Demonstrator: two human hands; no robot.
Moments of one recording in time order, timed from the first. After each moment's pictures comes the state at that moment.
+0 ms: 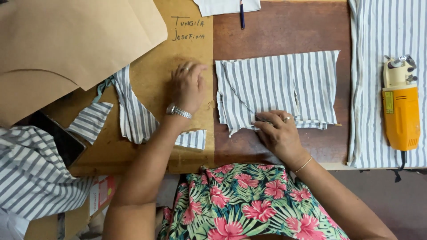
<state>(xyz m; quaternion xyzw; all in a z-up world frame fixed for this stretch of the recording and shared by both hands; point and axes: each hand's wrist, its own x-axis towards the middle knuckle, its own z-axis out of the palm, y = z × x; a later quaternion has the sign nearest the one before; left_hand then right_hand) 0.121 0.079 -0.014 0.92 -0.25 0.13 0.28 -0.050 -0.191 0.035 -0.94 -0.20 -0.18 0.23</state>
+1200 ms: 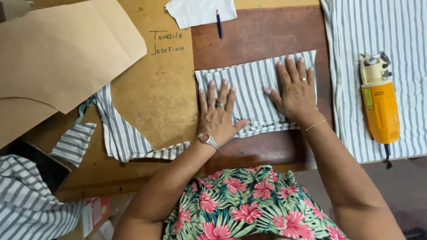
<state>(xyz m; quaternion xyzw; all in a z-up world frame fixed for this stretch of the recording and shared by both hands) 0.037 -0.023 0.023 0.94 -0.30 -0.09 0.10 0.027 -0.283 0.027 -0.99 0.03 0.08 0.11</state>
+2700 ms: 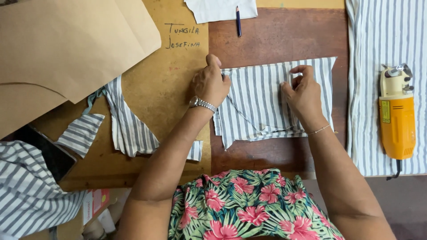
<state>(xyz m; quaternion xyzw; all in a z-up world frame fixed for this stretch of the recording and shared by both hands) 0.145 -0.006 0.026 0.95 -0.07 -0.14 0.29 0.057 -0.255 0.042 -0.91 0.19 0.03 0.37</state>
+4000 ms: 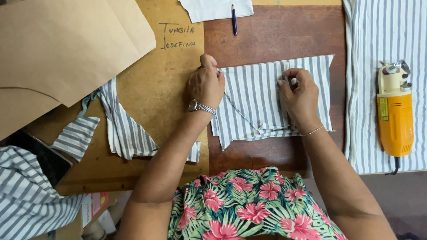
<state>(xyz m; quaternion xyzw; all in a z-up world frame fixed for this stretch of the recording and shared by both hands) 0.140 -0.011 -0.006 0.96 -0.06 0.01 0.27 0.049 -0.249 0.036 -0.91 0.15 -0.08 0.39</state>
